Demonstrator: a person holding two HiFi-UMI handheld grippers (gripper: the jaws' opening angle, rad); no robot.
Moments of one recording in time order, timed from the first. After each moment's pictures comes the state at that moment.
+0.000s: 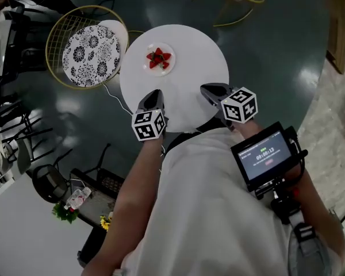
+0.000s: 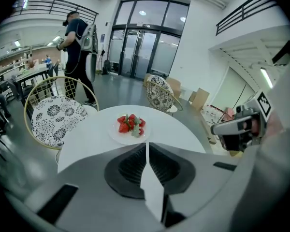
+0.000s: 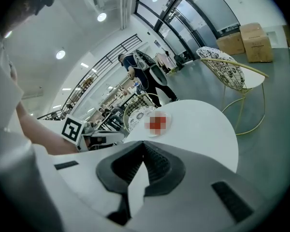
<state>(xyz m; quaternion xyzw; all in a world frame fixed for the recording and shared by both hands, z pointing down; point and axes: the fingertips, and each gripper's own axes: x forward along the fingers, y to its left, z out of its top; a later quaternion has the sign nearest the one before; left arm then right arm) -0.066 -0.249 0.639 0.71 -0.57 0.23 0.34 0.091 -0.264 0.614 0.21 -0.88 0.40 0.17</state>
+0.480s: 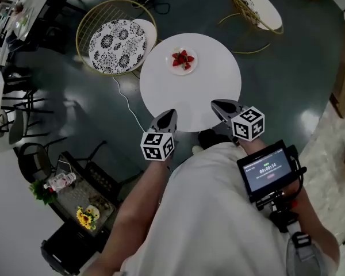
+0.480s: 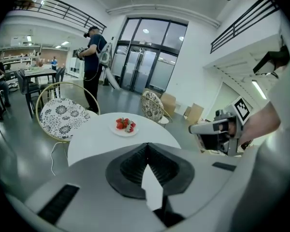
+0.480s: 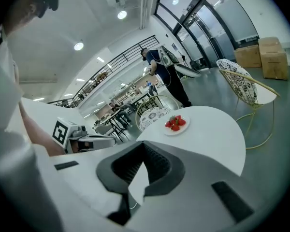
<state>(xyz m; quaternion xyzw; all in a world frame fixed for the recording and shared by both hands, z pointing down) -0.050 -0.182 0.602 0.73 -0.59 0.15 0.32 0.078 -0.243 0.595 0.16 -0.91 0.34 0.17</state>
